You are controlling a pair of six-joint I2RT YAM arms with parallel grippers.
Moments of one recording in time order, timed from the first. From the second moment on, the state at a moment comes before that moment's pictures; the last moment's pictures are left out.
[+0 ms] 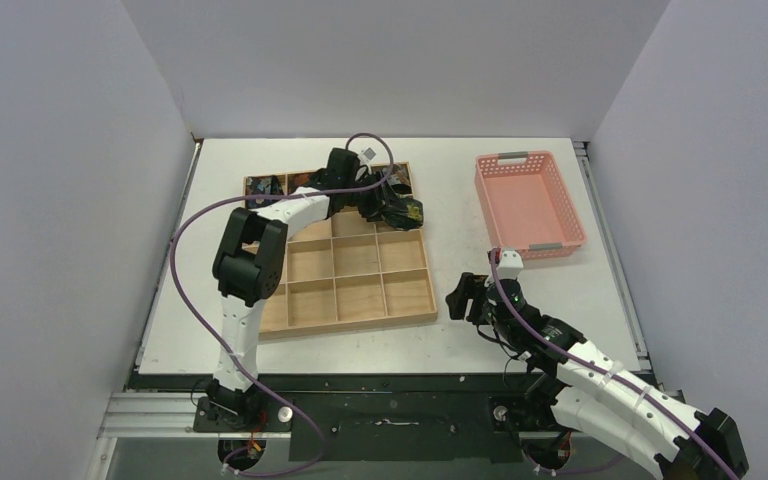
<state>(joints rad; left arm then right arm) -0.42 2.20 1.63 -0.12 0.57 -0.82 0.70 0.75 0.40 -0.26 0.25 0.58</state>
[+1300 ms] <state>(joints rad) -0.56 2.25 1.82 -0.50 0.05 -0.77 0.70 0.72 0.39 -0.26 0.26 0.58</state>
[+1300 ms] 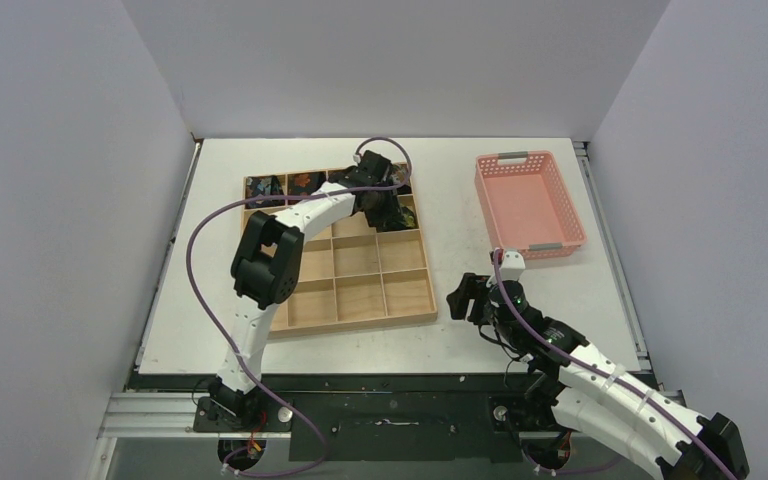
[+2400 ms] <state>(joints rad) -0.65 2.34 2.07 -0.76 -0.20 -0.62 0.70 0.69 0.38 -0.26 0.26 0.58</state>
